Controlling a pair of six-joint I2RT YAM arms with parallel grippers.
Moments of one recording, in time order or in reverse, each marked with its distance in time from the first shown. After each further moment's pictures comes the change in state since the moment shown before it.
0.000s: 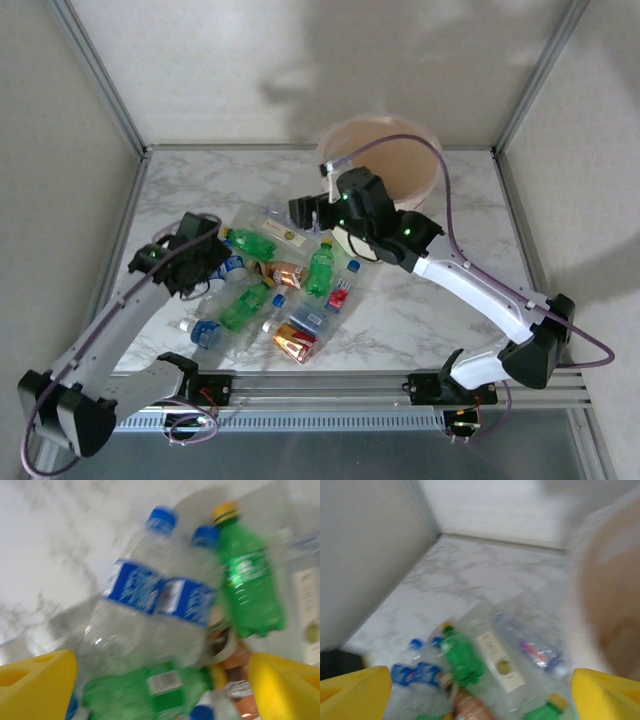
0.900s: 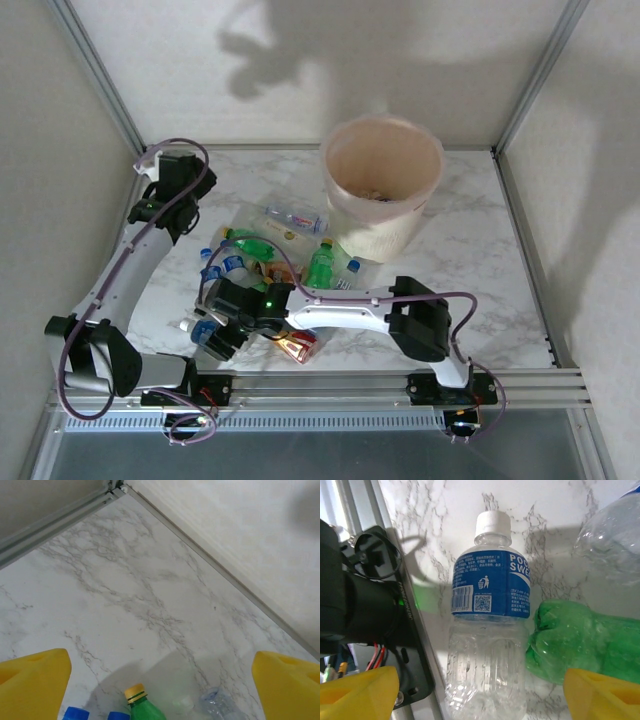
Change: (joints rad) left arm 0.195 0.256 0.212 0.491 -0.126 0.367; right arm 0.451 0.638 0.220 -0.069 -0.202 -0.140
